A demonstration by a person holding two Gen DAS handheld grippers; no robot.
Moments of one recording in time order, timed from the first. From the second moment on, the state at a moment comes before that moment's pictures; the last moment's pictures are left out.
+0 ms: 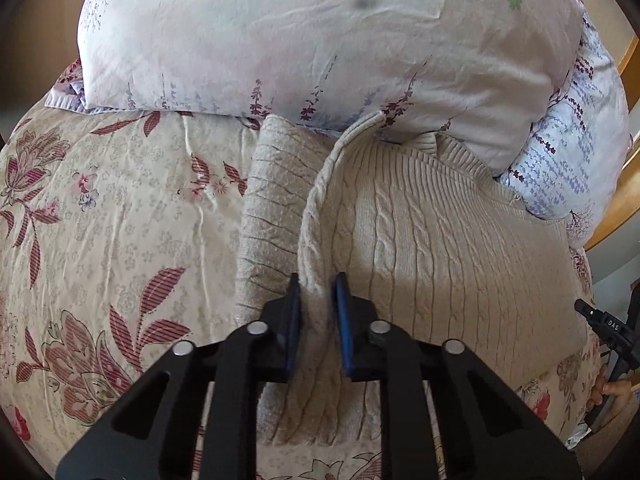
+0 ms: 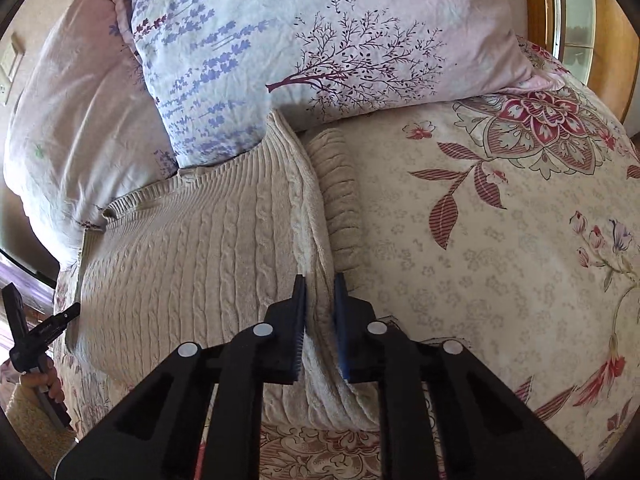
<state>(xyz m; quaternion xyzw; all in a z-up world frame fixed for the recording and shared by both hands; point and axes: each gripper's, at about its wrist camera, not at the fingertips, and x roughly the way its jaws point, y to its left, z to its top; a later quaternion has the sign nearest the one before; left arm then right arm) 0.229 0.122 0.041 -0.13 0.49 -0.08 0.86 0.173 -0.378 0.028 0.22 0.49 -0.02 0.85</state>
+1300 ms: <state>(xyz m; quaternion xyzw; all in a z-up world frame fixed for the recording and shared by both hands) 0.200 0.098 0.075 -0.04 0.41 -0.09 0.91 0.171 -0.337 0.059 0.15 0.46 -0.03 0.87</state>
